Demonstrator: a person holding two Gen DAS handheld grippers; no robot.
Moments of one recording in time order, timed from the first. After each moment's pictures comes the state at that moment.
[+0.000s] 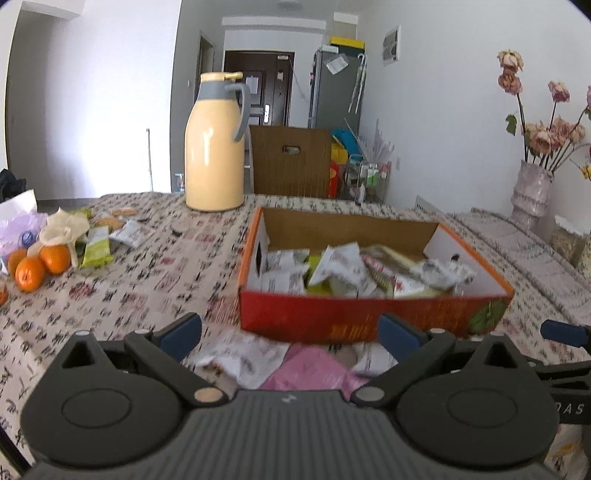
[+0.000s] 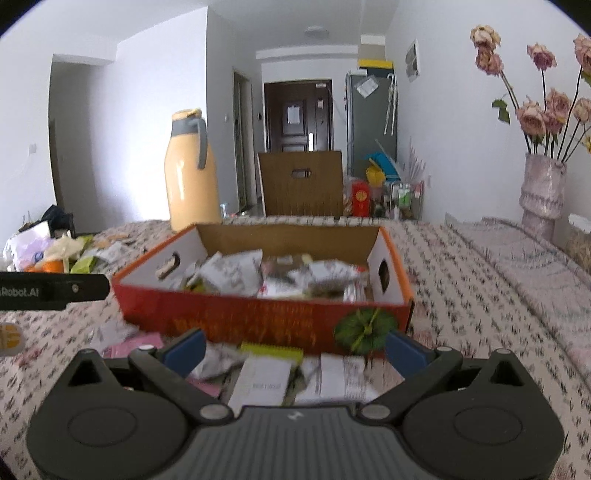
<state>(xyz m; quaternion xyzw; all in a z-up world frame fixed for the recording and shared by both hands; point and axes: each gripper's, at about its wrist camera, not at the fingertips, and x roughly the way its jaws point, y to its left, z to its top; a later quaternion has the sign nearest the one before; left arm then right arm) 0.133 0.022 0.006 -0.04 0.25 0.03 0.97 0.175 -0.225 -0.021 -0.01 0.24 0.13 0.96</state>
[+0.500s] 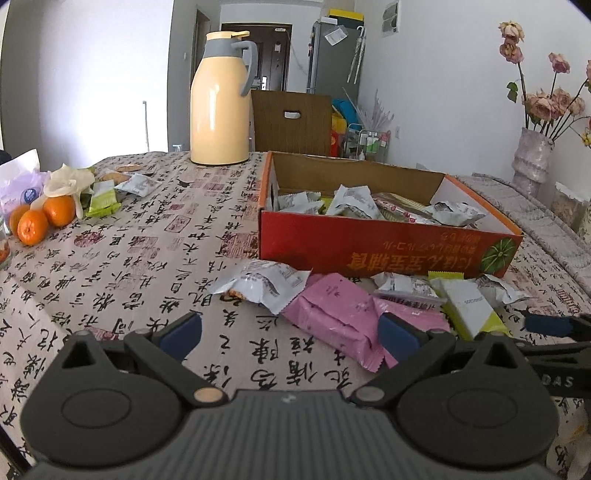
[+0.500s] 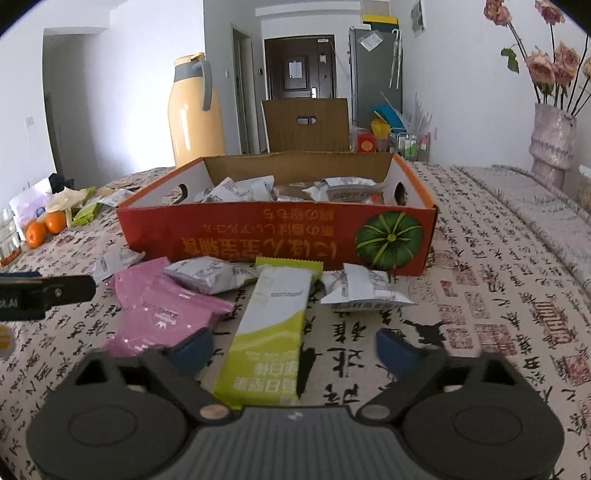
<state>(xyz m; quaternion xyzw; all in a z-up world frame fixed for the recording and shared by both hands) 0.111 0.039 -0.030 -0.04 0.29 0.02 0.96 0.165 -0.212 -0.062 -0.01 0.31 0.13 0.94</state>
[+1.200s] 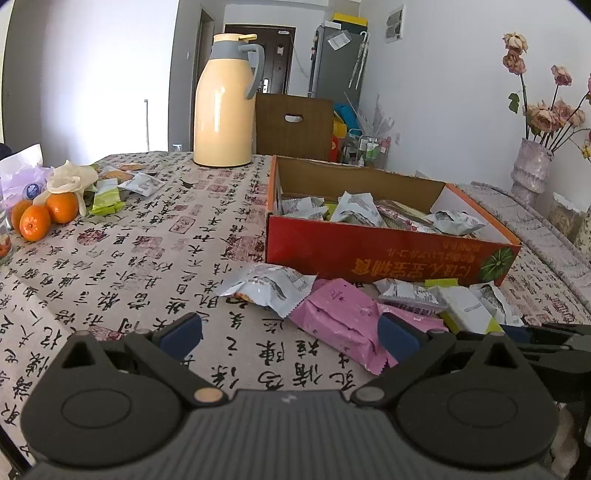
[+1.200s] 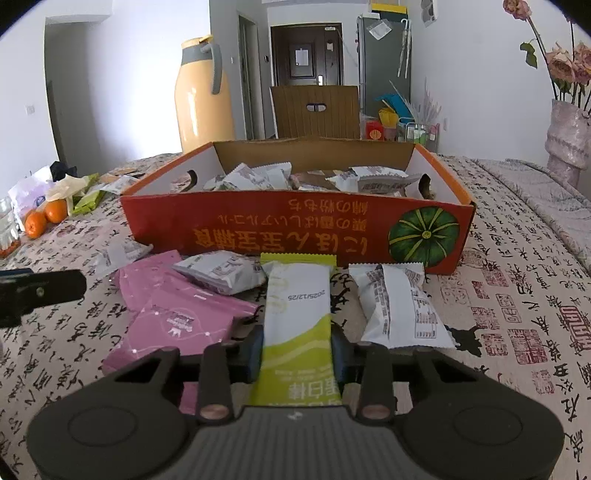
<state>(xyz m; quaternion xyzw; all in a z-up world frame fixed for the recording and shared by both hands) 0.108 0.048 -0.026 -0.05 0.28 0.02 0.96 0.179 -0.188 -0.067 -0.02 0.33 0.14 0.93</state>
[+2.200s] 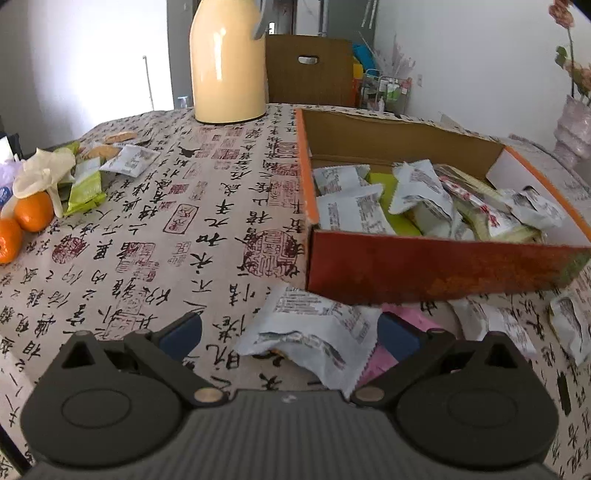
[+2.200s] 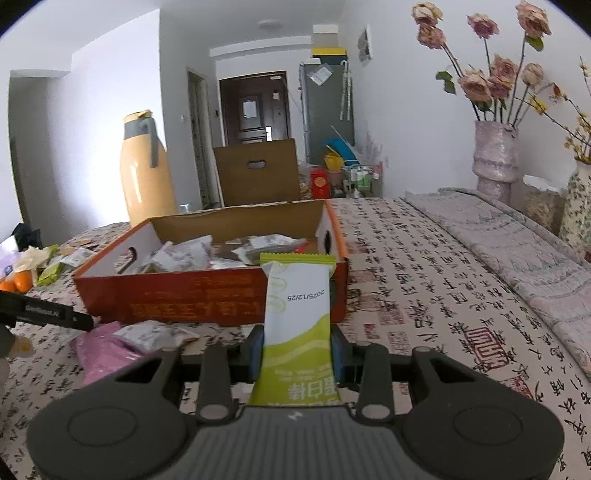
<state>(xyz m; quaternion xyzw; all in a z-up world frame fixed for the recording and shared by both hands) 0.217 0.075 -0.043 -0.03 0.39 0.03 0.92 0.166 -0.262 -0.035 0.03 0.25 0.06 0.97</state>
